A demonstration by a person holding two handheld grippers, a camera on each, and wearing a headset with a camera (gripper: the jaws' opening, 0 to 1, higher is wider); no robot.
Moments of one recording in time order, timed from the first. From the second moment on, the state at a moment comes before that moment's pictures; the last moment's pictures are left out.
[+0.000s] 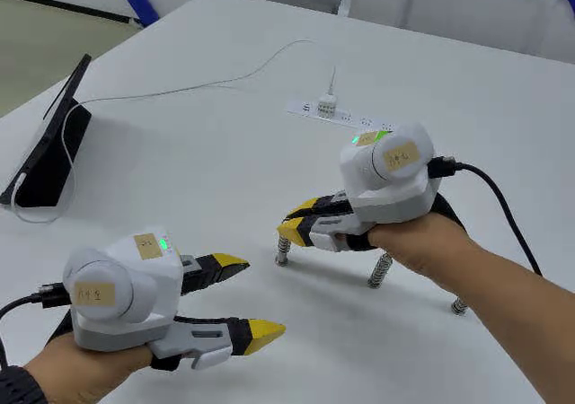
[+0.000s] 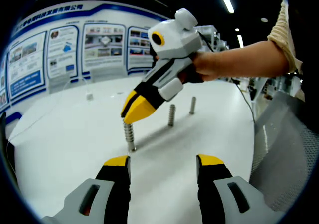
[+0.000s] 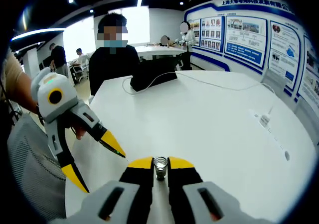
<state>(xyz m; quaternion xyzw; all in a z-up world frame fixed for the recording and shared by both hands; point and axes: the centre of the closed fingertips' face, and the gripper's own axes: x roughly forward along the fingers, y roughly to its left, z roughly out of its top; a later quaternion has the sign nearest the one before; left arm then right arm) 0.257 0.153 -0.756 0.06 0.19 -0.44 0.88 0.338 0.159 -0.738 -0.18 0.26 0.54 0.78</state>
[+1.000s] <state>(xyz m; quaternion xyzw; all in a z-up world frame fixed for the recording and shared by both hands) 0.259 0.157 -0.758 0.06 0.19 -0.43 0.88 0.340 0.159 -0.758 -0.19 0.27 0.54 0.77</state>
